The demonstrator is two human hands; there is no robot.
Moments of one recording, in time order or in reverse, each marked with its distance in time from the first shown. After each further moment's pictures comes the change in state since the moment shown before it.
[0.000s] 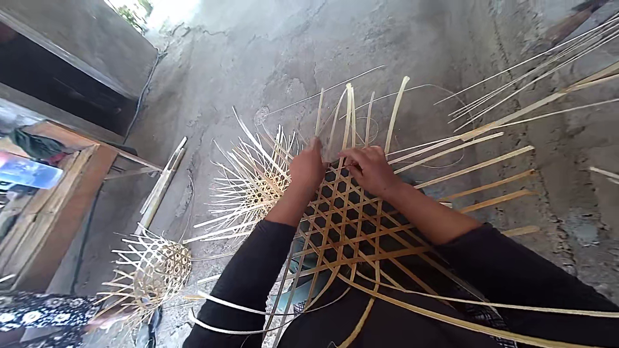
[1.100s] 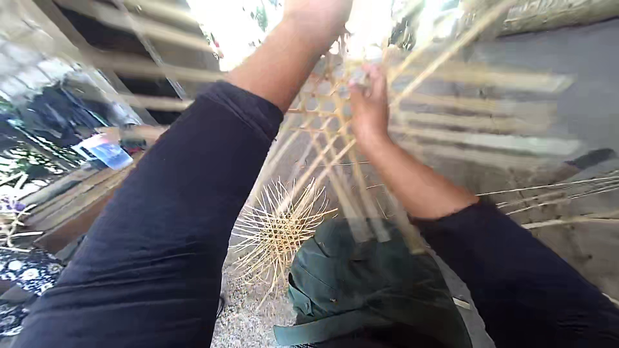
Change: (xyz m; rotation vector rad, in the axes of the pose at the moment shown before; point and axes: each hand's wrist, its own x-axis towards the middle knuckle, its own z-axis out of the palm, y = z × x) left_hand -0.050 0.074 -0.362 0.398 0.705 0.158; right_hand 0.215 -0.201 -0.127 0.705 0.390 0.119
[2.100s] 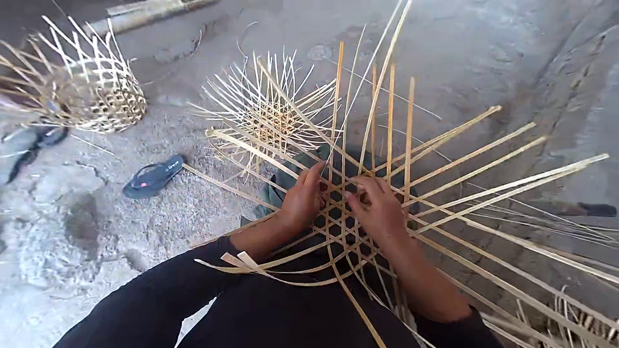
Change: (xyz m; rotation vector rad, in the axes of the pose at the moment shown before) left_hand -0.399 0.091 0.255 -1.034 -0.187 -0.745; right_hand -0.238 0.138 -0.081 -0.855 -0.836 -0.049
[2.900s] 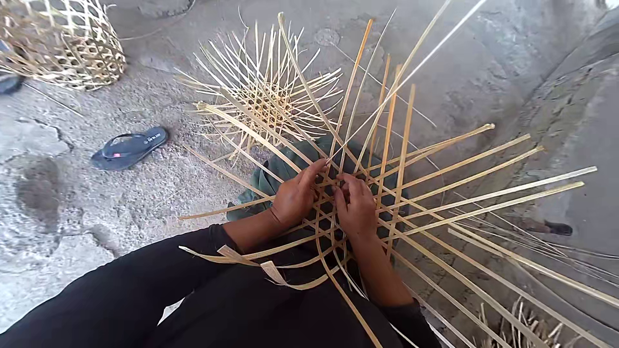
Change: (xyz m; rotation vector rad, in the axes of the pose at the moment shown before) left_hand -0.003 -0.029 0.021 0.086 0.186 0.241; right_hand 0.001 0.011 0.053 0.038 0.153 -0.063
